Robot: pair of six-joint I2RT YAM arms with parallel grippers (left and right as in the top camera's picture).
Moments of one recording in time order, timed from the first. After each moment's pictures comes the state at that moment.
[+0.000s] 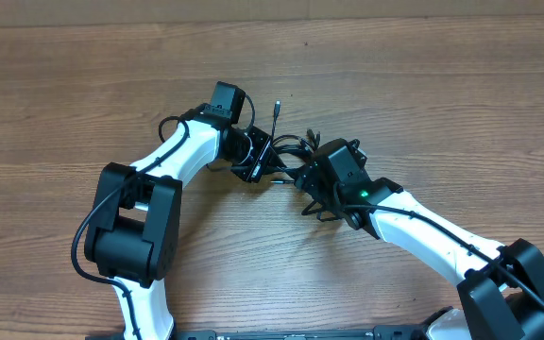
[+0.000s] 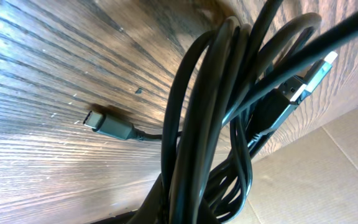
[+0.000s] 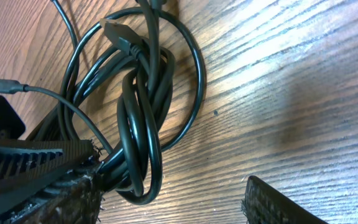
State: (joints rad) left arm -0.31 2.02 1.32 -0.60 0.73 -1.29; right arm 0.58 1.58 0.84 -0.26 0.01 1.16
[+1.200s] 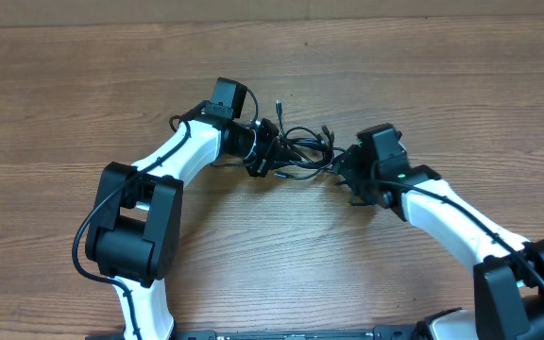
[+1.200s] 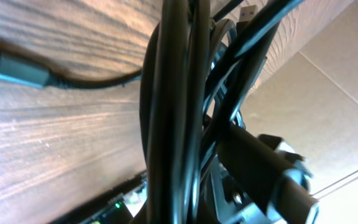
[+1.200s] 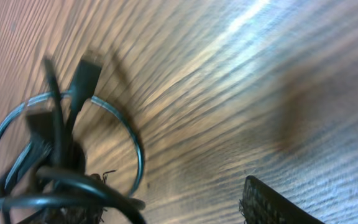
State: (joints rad) left arm -0.31 2.02 1.32 -0.49 0.94 -1.16; right arm 0.32 1.57 0.83 -0.31 -0.09 1.03
